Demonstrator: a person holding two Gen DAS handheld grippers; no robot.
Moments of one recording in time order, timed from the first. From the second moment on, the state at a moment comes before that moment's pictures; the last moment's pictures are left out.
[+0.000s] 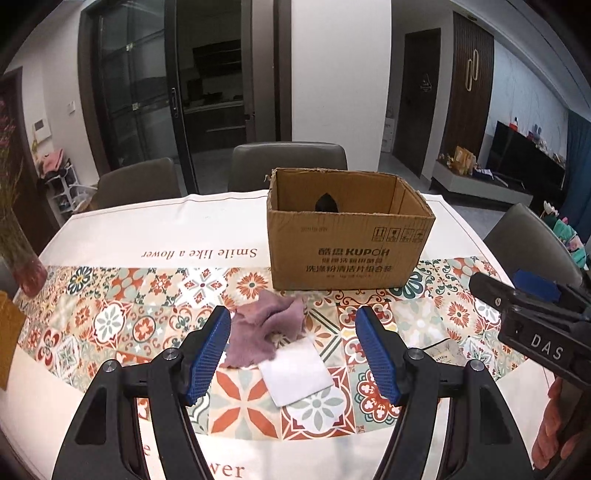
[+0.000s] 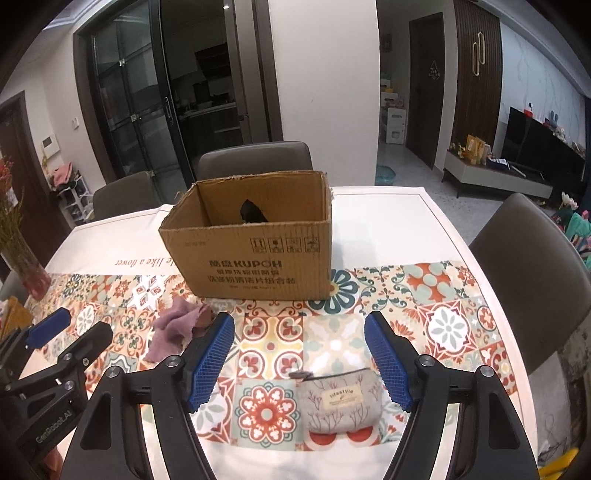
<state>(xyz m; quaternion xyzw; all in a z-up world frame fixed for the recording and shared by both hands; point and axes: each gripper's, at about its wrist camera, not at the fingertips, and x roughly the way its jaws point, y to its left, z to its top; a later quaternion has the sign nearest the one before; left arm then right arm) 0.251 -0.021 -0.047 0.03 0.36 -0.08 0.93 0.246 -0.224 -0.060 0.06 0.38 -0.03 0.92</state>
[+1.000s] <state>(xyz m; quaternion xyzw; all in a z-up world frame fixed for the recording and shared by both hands) 0.208 -0.022 -0.120 0.02 0.39 -0.05 0.92 0.197 -0.212 -0.135 0.01 0.40 -0.06 0.92</state>
